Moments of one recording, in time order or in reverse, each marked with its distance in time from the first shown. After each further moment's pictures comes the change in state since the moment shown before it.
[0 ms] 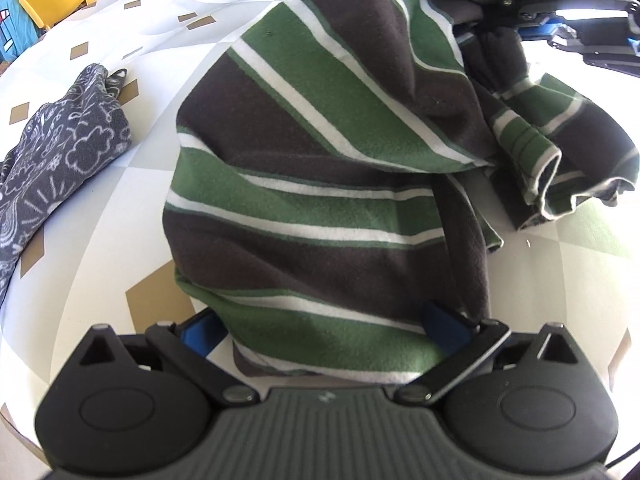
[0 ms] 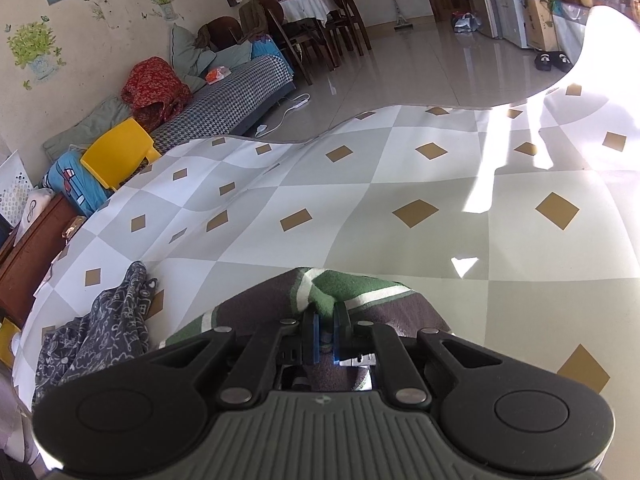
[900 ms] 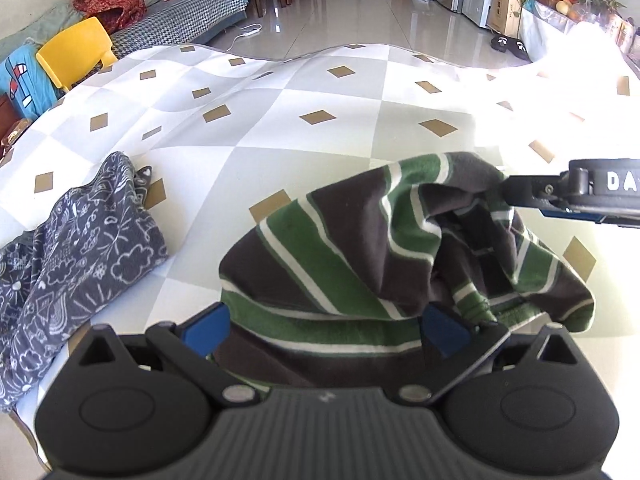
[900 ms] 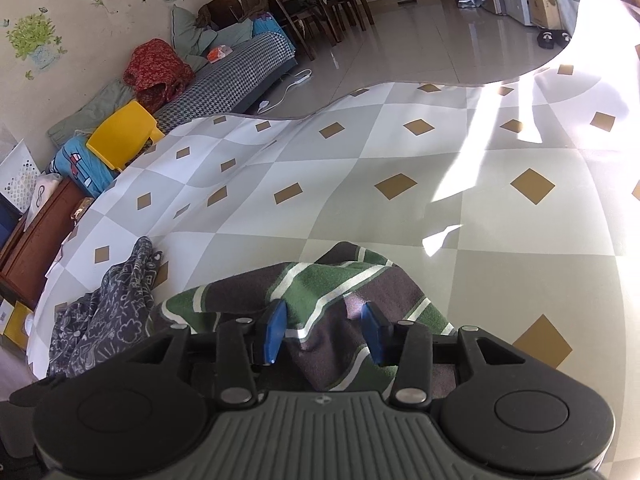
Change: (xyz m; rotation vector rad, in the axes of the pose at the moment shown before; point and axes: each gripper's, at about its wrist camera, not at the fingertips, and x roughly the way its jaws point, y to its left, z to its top) left arm -0.058 -0.001 0.051 0.019 -0.179 0.060; right arm -0.041 -0.027 -0.001 0.000 0.072 0.034
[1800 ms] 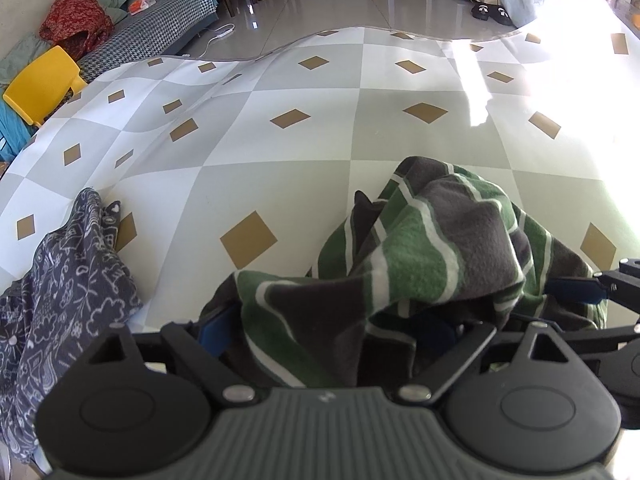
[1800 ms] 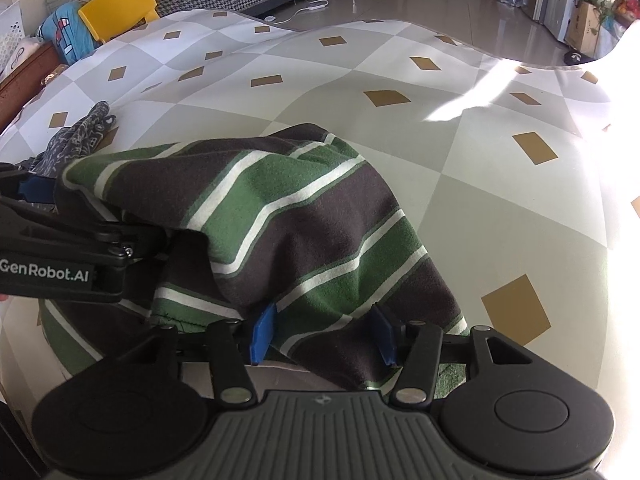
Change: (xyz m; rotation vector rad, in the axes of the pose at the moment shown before) left arm 0.041 -0.022 0.021 0.103 0.044 0.013; right arm 0.051 -0.008 -0.050 -0.268 0.185 -0.157
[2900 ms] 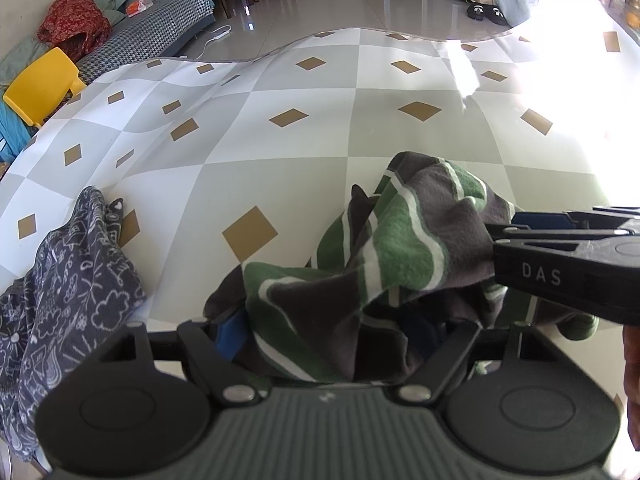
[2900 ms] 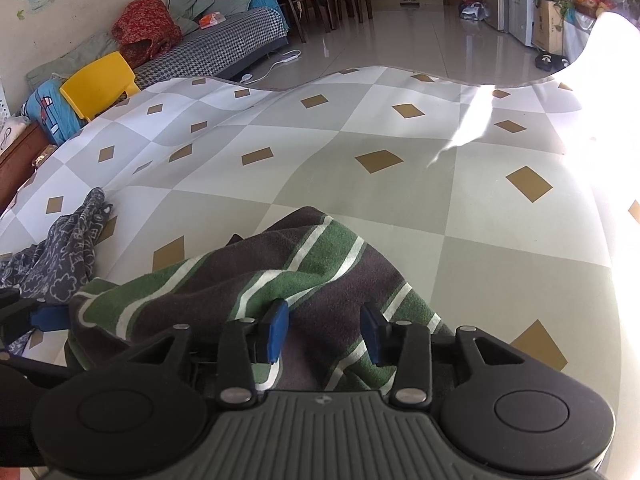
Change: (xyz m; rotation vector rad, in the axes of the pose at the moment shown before) left arm -0.009 0.003 -0.008 0.008 0.002 -0.012; right arm -0.007 0.004 0.031 0.146 -0.136 0.015
